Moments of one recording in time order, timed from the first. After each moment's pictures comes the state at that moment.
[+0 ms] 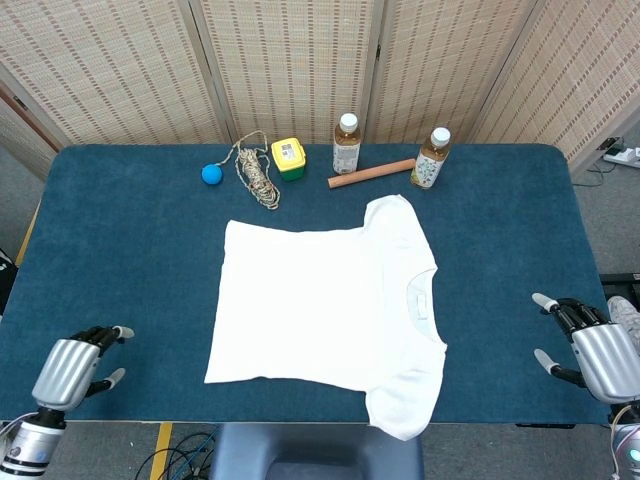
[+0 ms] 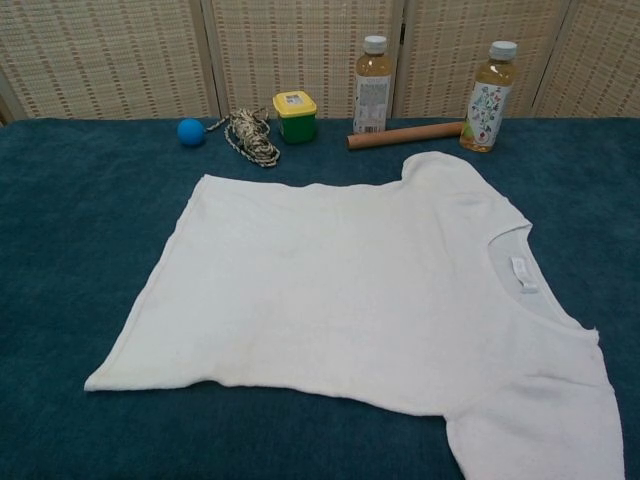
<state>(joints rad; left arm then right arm) -0.18 -1.23 0.02 -1.51 1.69 1.45 0.01 0.09 -1.02 0.00 -1.58 -1.65 1.54 0.08</state>
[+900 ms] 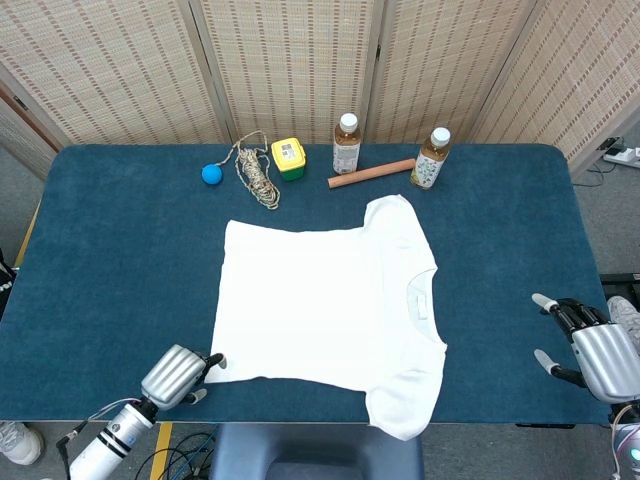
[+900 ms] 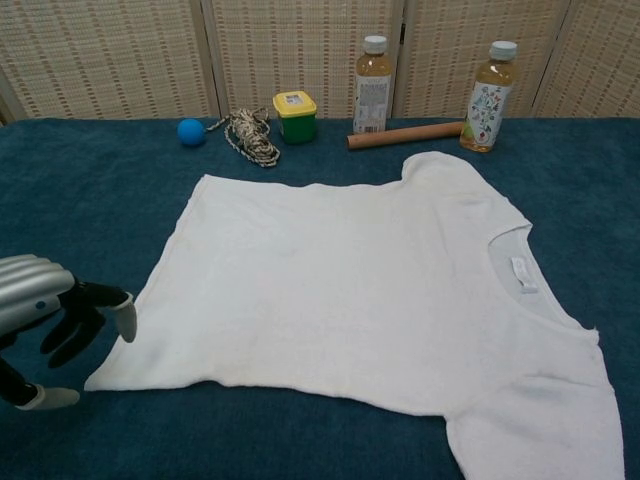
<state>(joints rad) -0.37 -1.44 0.07 -1.51 1.72 1.14 0.14 0.09 -1.03 0.00 -1.57 -1.65 1.53 0.10</state>
